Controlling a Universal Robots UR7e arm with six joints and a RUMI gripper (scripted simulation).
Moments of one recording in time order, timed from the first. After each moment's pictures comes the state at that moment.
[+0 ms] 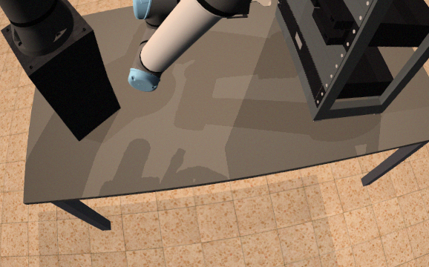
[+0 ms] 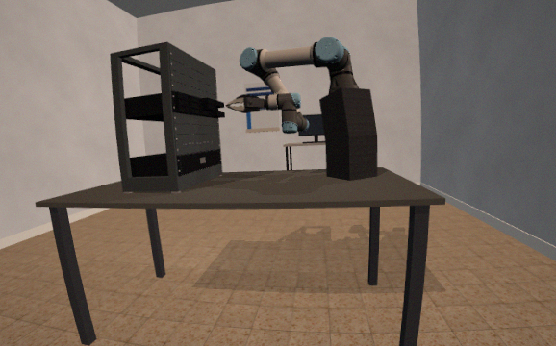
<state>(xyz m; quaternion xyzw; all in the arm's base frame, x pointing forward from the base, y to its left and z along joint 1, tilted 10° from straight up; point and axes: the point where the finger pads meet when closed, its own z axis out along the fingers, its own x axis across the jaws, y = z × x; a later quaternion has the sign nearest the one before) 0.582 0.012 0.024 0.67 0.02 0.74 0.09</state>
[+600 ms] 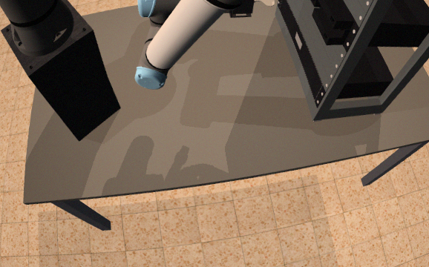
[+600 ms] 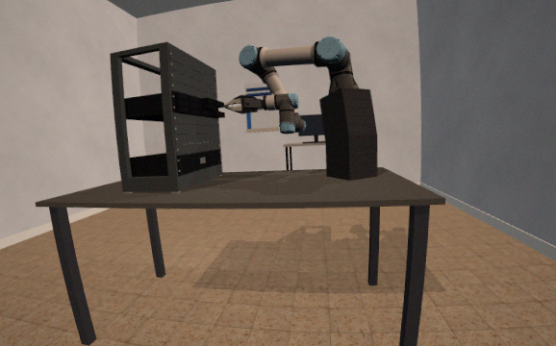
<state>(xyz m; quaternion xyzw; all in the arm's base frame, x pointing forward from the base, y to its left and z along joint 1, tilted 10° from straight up) 0.594 0.014 0.021 0.67 0.01 0.73 0.09</state>
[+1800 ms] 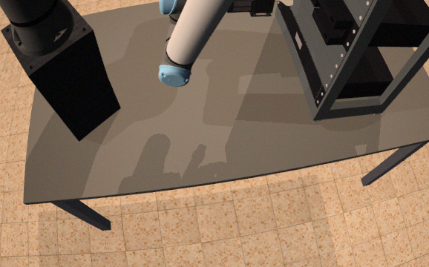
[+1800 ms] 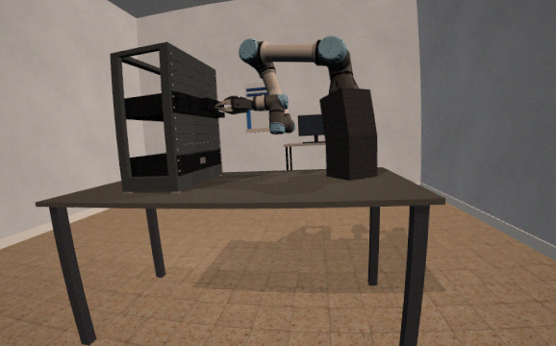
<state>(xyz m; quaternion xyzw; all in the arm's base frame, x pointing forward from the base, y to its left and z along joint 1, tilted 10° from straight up) 0.643 0.008 0.027 0.67 0.01 0.74 0.09</state>
